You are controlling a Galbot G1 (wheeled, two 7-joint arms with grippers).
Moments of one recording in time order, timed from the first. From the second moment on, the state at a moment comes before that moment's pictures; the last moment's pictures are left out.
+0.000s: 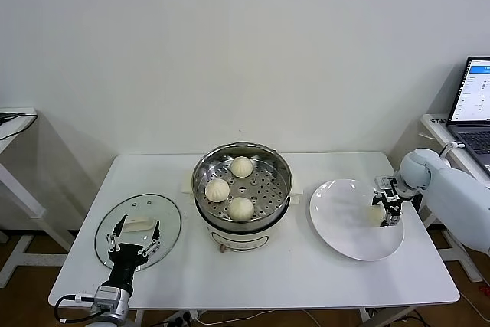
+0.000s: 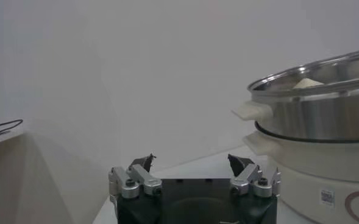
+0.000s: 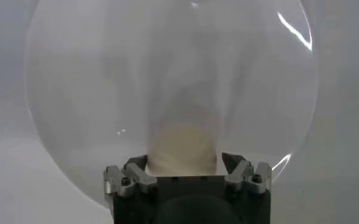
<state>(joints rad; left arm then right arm) 1.56 -1.49 -0.69 -1.95 0.13 -0.06 0.11 -0.11 0.74 -0.57 0.93 -0.34 -0.02 -1.16</state>
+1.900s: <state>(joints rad) 1.54 -1.45 -0.72 -1.94 0.09 -0.06 0.13 0.83 0.98 -1.50 1.38 0.62 -0.41 -1.10</state>
